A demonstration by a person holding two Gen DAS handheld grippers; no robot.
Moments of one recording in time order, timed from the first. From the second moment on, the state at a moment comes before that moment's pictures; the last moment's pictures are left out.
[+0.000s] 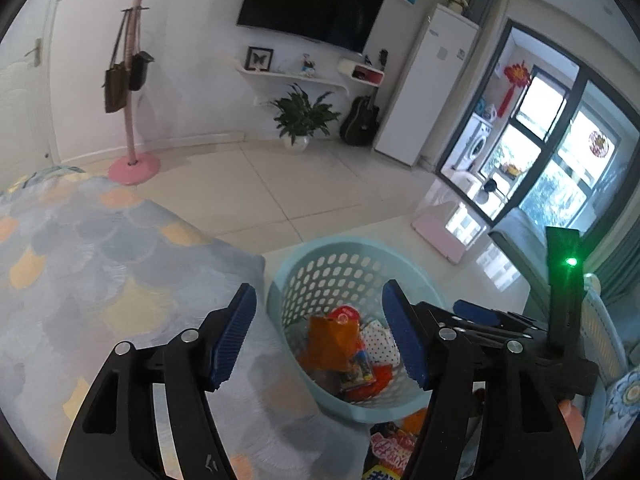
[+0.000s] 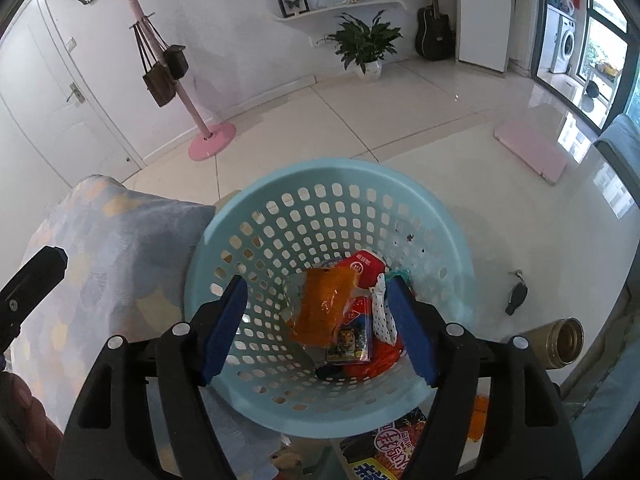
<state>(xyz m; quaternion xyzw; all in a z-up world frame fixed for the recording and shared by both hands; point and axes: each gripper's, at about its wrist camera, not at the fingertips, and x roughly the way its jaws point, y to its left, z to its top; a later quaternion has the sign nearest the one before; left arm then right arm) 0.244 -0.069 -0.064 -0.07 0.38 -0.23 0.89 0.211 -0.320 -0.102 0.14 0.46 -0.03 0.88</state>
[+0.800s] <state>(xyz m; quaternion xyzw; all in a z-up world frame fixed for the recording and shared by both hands) 0.151 0.035 -0.029 -0.05 0.19 0.02 0.98 0.126 -0.210 -0.013 0.03 0.22 -0.04 0.98</state>
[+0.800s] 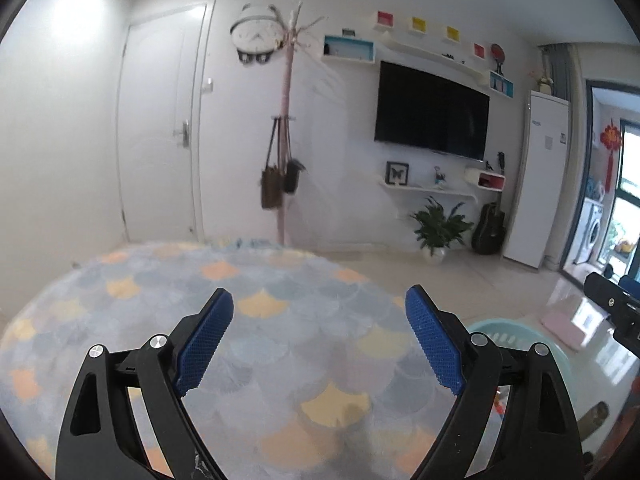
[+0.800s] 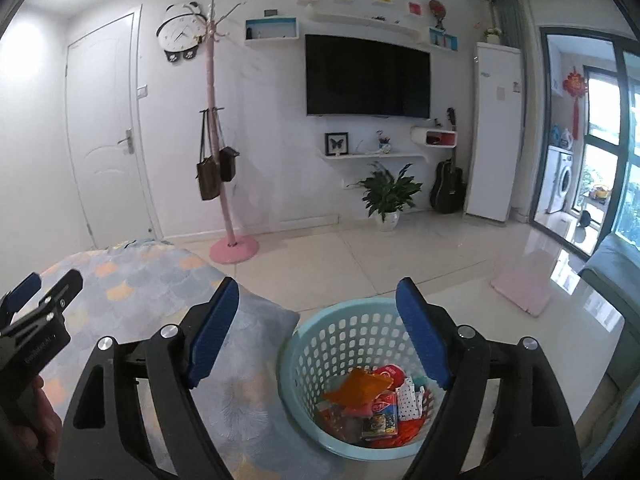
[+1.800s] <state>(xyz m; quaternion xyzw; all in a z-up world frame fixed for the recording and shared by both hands) 0.156 0.043 -0.040 -0.04 0.22 0.02 0.98 0.131 -0.201 -0.028 0.02 0.22 -0.05 0.97</state>
